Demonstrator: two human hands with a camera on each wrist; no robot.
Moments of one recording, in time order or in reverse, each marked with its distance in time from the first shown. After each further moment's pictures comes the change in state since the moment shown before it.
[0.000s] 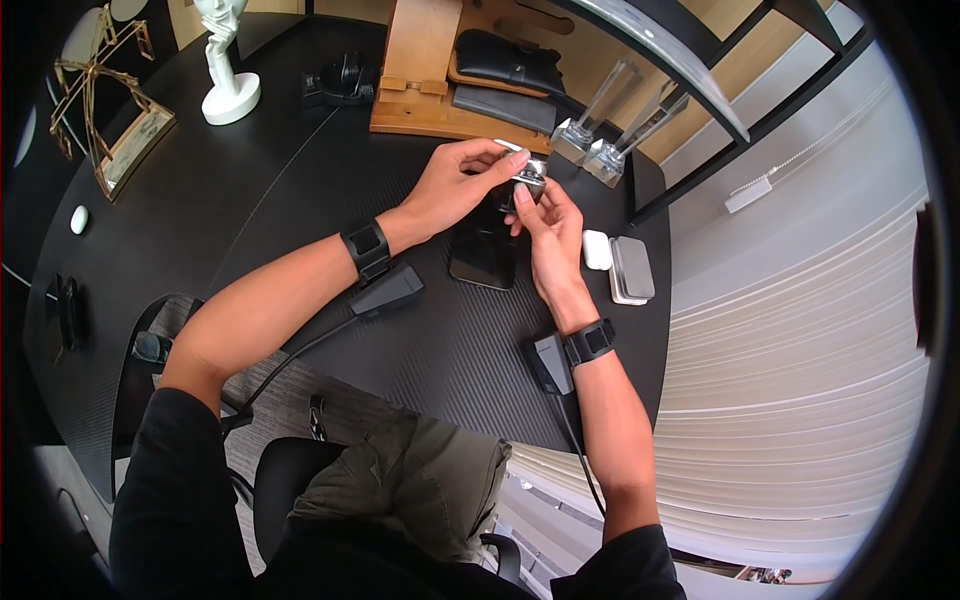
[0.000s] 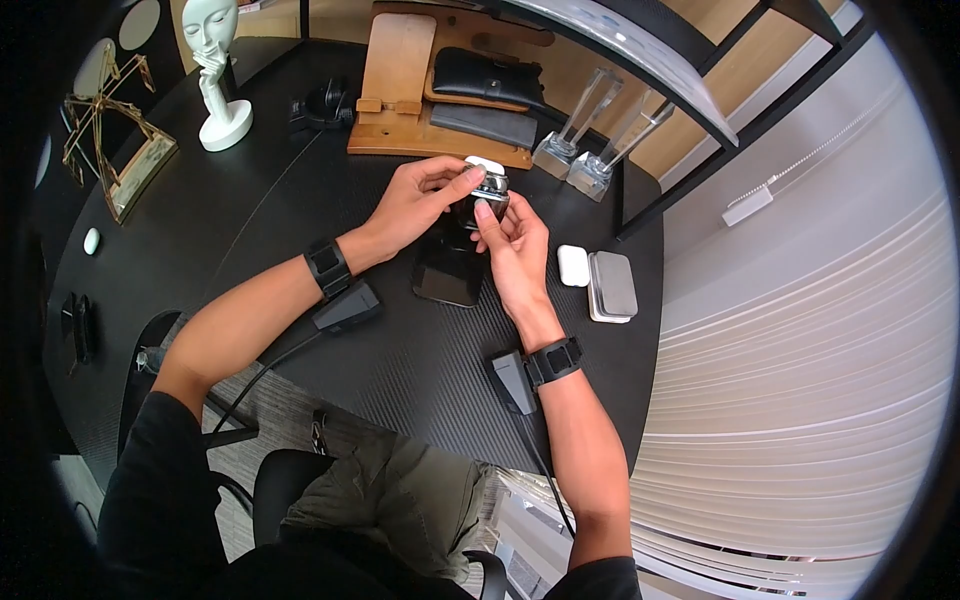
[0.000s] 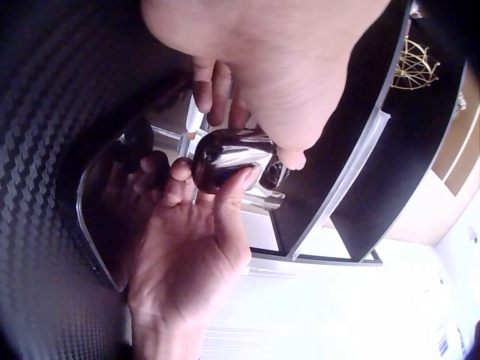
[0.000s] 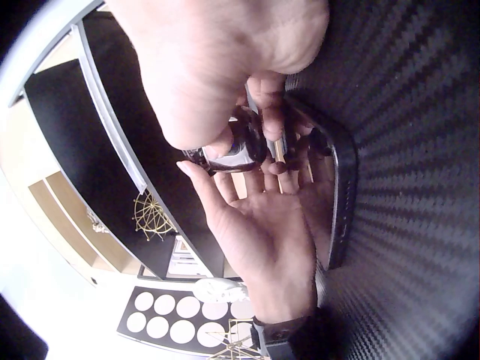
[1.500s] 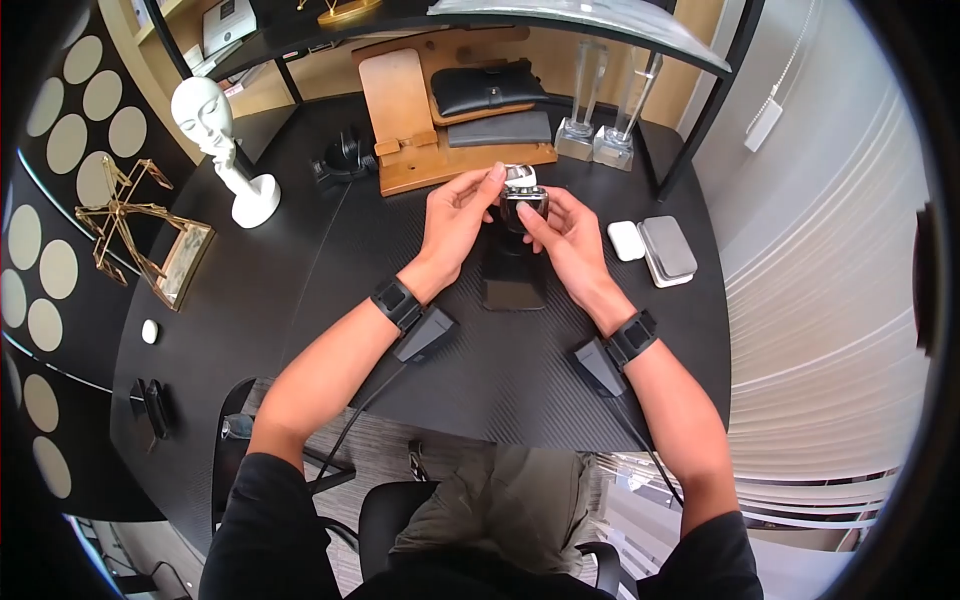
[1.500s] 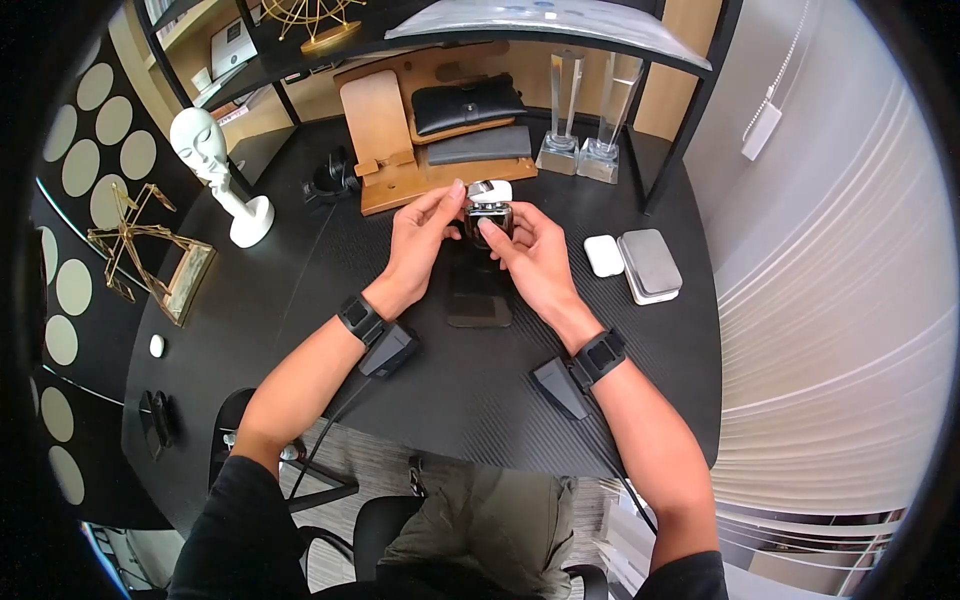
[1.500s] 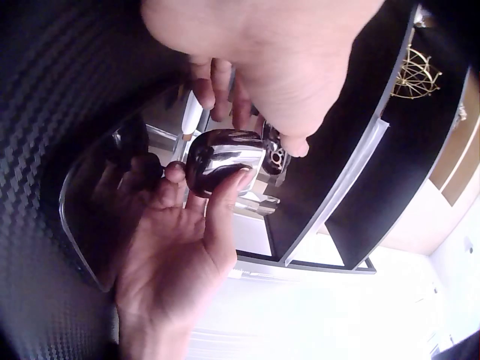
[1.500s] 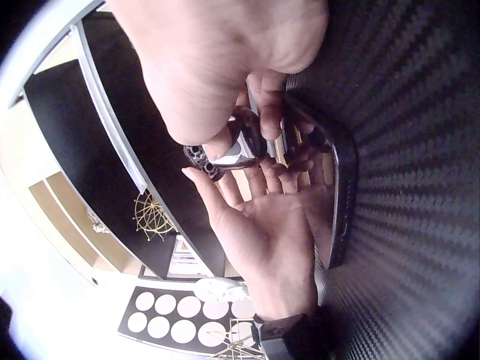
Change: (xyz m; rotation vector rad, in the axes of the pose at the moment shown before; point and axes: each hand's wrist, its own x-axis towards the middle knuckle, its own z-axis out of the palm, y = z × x) left_hand 0.002 0.000 -0.001 -0.082 0.105 -0.120; right_hand 0.000 0.003 -0.001 0.062 0.049 -0.003
